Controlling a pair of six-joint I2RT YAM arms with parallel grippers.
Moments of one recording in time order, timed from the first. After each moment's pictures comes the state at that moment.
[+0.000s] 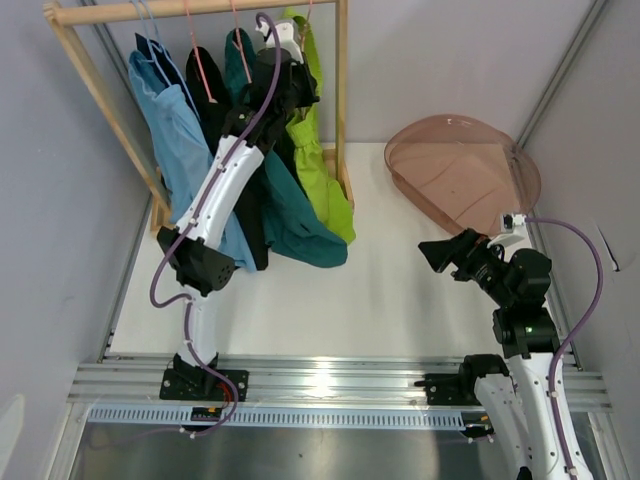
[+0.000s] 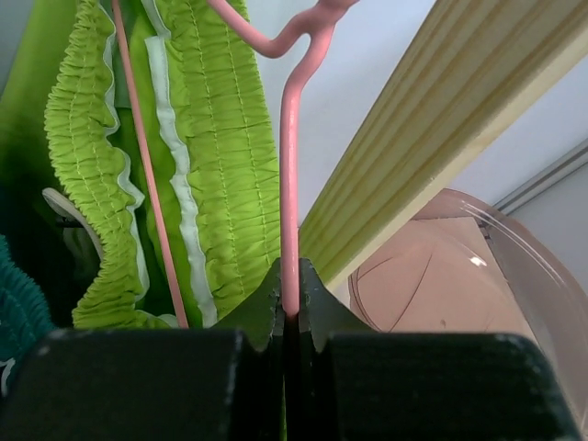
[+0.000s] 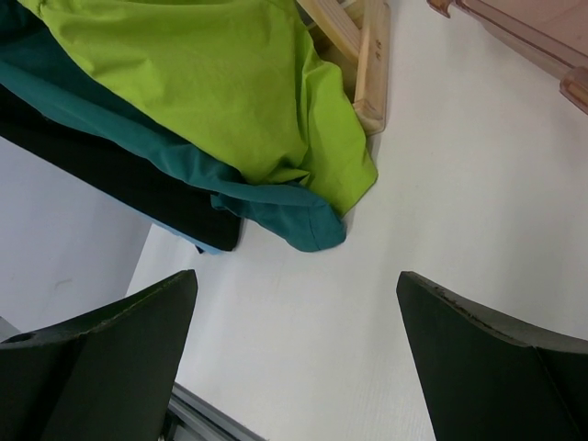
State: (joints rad) left arm -0.46 2.11 2.48 -0.50 -0.17 -0.33; right arm 0.04 0.53 0.64 -0.31 -0.45 0.61
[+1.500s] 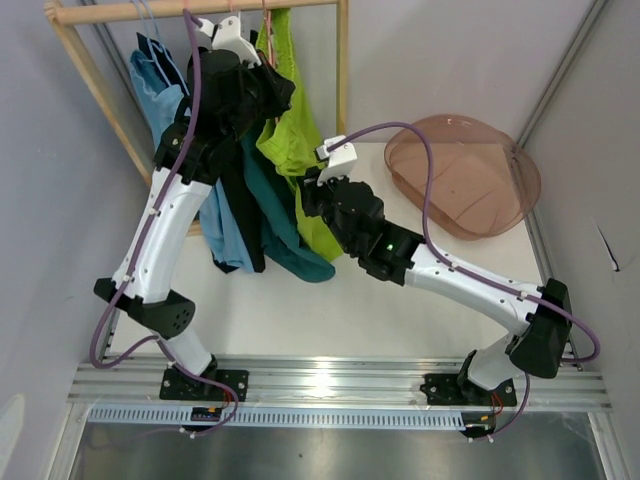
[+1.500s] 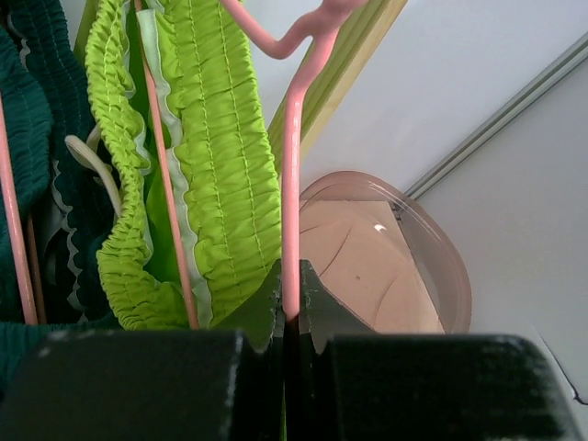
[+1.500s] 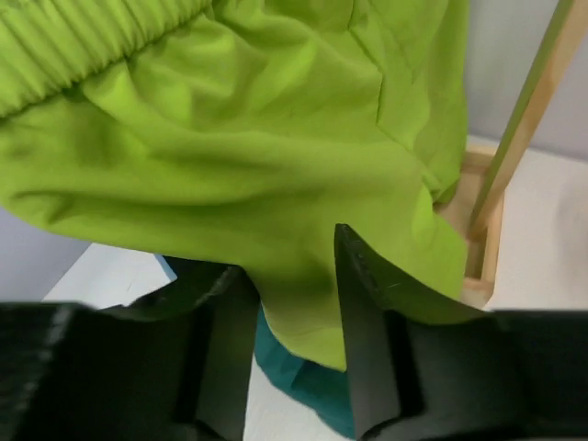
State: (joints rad) left arm -0.51 1.70 2.30 -0.69 -0.16 -0.45; right arm 1.03 1.51 1.43 0.10 0.53 0.16
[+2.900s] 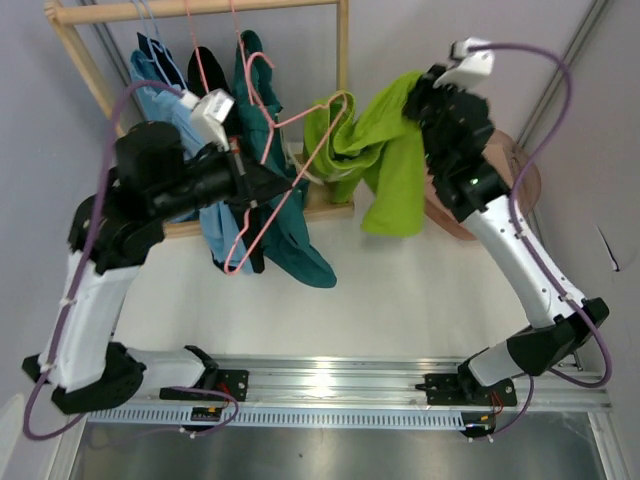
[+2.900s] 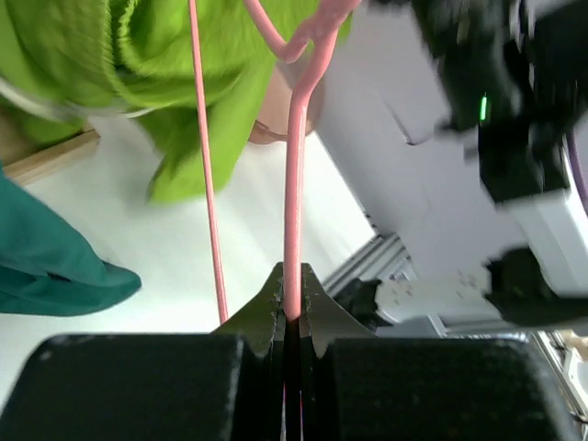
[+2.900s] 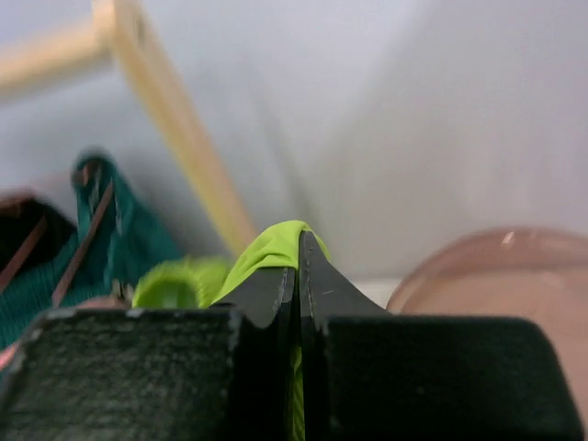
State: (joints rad) left arm -0.61 1.27 2.00 -1.00 0.24 -0.58; right arm 0.56 1.47 1.69 0.00 0.48 0.16
